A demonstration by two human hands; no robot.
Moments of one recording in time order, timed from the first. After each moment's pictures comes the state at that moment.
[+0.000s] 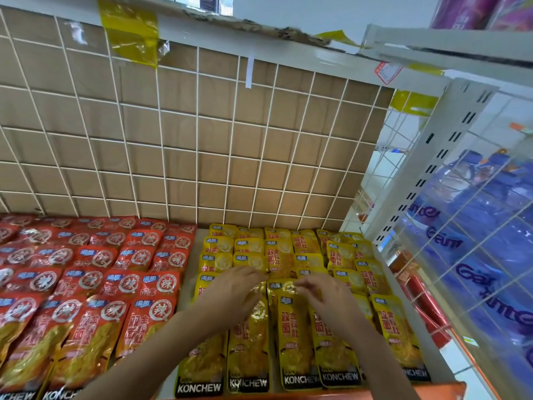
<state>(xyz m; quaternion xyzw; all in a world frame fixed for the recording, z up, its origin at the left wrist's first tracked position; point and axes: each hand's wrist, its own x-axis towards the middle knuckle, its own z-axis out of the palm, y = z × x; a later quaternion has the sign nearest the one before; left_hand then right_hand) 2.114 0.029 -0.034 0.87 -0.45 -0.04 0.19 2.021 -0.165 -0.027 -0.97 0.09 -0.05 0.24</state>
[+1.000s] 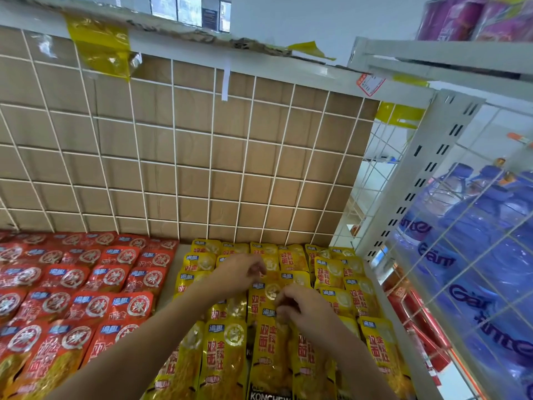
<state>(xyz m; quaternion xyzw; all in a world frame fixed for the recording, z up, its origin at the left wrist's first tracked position) 2.174 -0.043 -0.033 0.87 -0.40 -0.11 0.26 2.042 -0.178 -0.023 -0.96 0.01 -0.01 0.27</state>
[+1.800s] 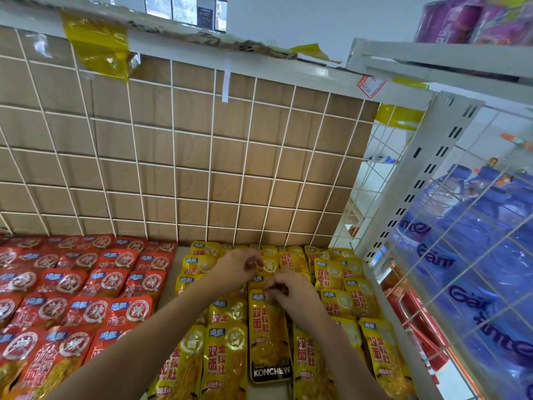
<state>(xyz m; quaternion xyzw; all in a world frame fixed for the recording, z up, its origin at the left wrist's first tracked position) 2.189 -0.043 -0.043 0.86 -0.36 -0.09 0.35 2.078 -0.171 -0.033 -0.95 0.04 -0.06 0.30</state>
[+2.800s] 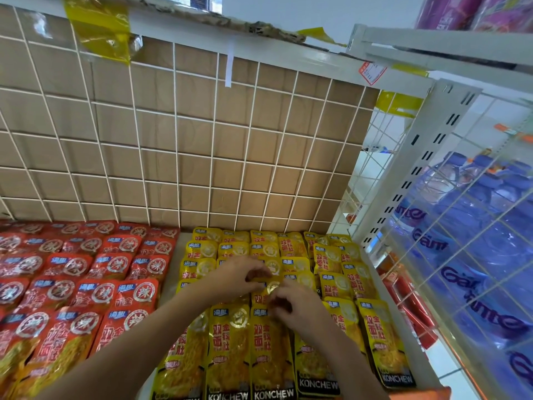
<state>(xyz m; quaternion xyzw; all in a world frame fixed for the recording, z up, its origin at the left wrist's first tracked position) 2.157 -0.022 -0.041 0.83 -0.47 -0.13 0.26 2.032 -0.153 -0.033 -0.98 0.02 -0.01 0.22</state>
